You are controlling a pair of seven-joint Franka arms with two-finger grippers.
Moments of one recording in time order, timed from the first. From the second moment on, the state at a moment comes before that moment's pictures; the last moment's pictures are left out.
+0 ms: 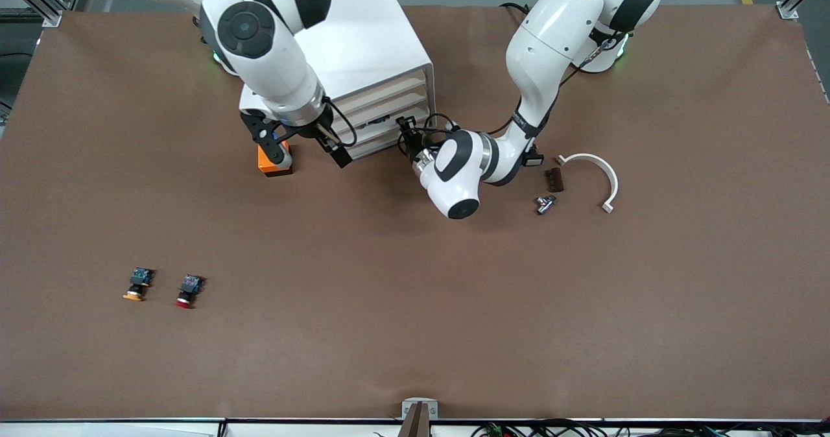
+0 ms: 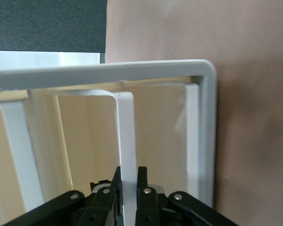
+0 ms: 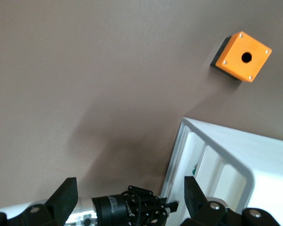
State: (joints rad) left arm -0.68 0.89 -0.07 -1.46 -0.96 1.65 -2.25; right arm 0.68 0.14 -0.06 -1.78 0.13 1.90 1.53
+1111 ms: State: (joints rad) left arm -0.51 0.87 -0.01 -1.34 -0.85 1.63 -2.02; right arm 0.87 0.46 -0.06 -1.67 0.09 2.06 1.71
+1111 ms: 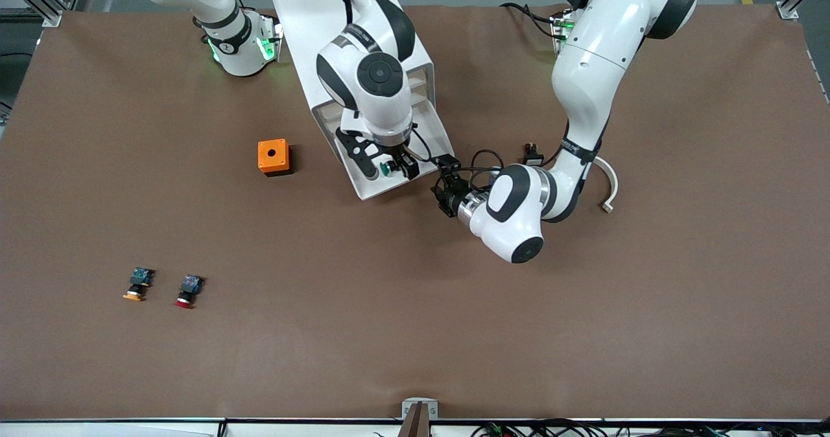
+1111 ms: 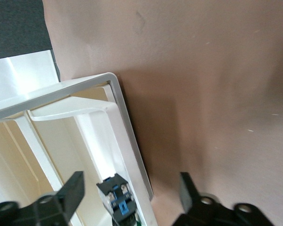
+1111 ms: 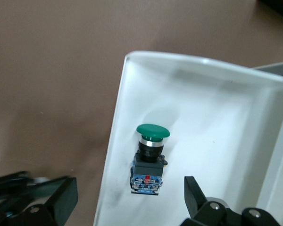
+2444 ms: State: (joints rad) left arm -0.45 0.76 0.24 -1.27 -0.51 1.62 -1.75; right arm 0.90 0.54 -0.06 -1.67 0.04 2.07 1.74
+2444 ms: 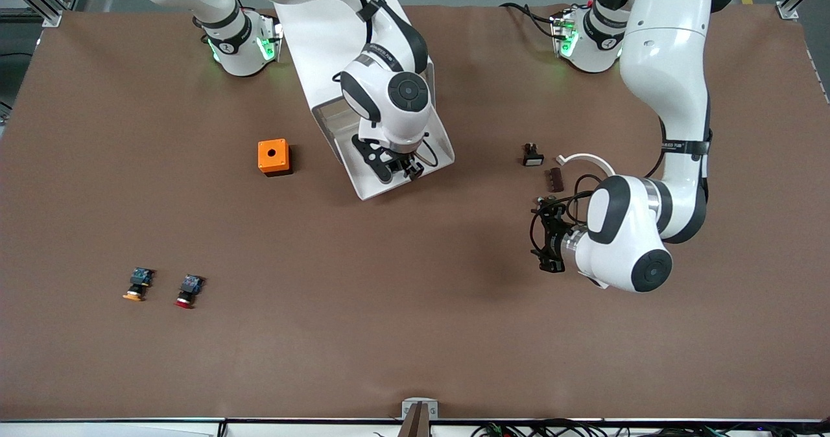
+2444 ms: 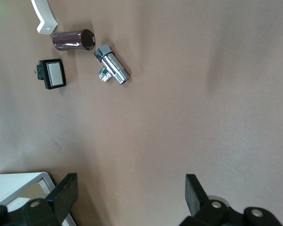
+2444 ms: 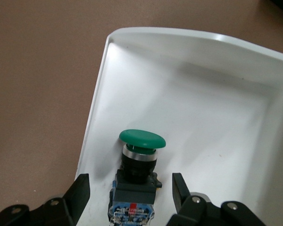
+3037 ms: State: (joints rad) left arm -0.45 0.71 0.24 -1.27 -0.48 1.65 -1.73; right arm 0.92 0.54 -0.06 -1.67 0.04 2.10 1.78
